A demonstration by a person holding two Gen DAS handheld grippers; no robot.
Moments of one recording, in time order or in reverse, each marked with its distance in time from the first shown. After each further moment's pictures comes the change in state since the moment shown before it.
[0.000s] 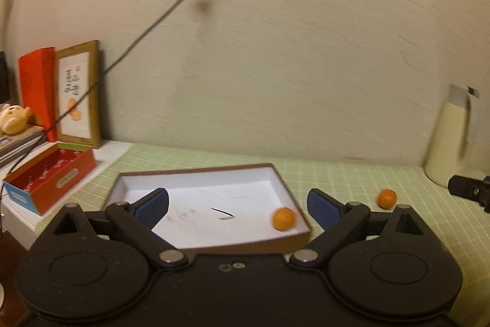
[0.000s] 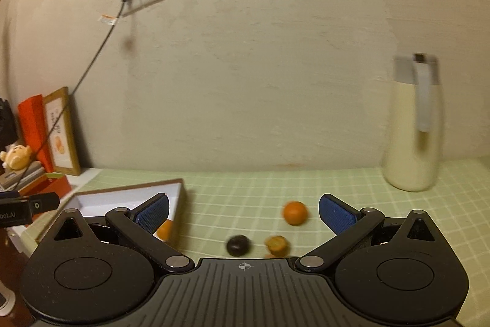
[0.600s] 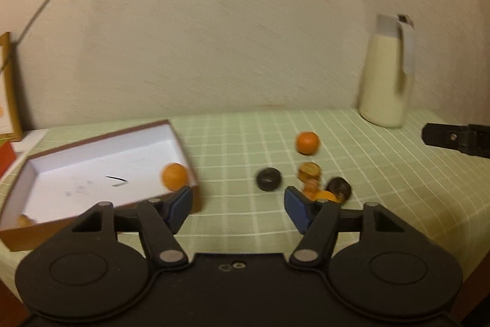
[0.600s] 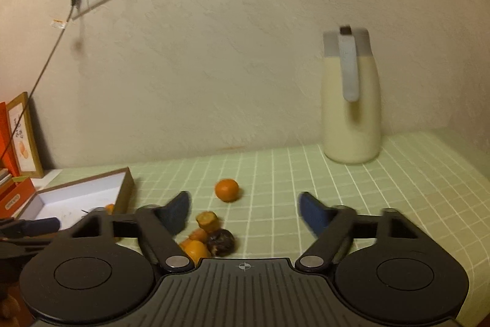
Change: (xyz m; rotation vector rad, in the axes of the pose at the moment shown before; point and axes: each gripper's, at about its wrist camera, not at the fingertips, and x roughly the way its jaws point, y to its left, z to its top) left arm 0.039 -0.097 -0.046 0.147 0.121 -0.224; right arm -0.023 -0.060 -0.027 0.078 0.028 -0.137
